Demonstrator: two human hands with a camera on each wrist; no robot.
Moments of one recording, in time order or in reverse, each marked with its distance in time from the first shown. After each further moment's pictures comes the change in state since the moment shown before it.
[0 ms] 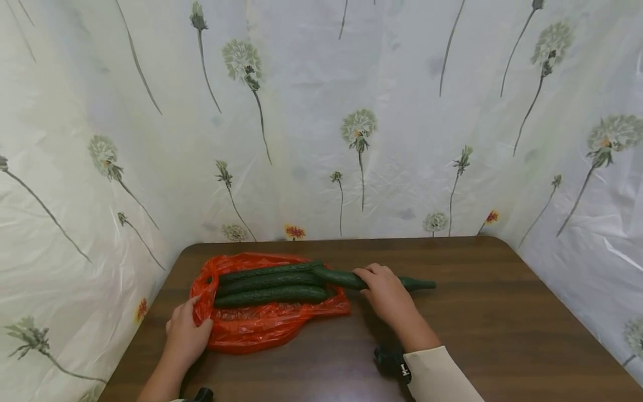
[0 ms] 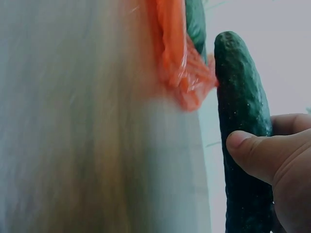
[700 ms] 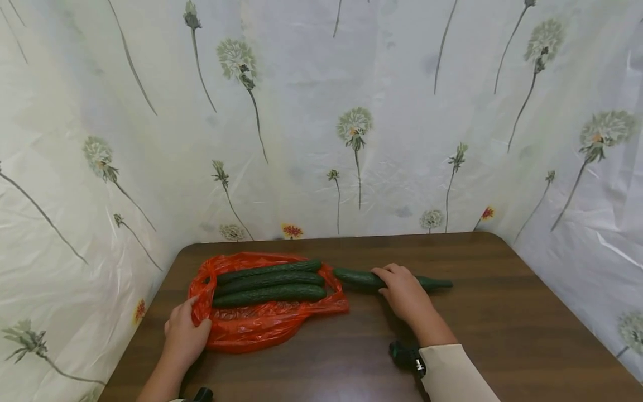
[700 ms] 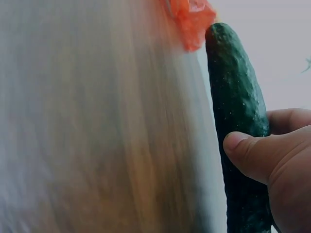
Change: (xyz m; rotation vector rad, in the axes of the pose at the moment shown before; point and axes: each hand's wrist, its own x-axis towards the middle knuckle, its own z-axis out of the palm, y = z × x) left_hand -0.002 0.002 0.000 0.011 -0.005 0.011; right_hand -0.021 0.040 -0.006 -0.025 -0.071 0.082
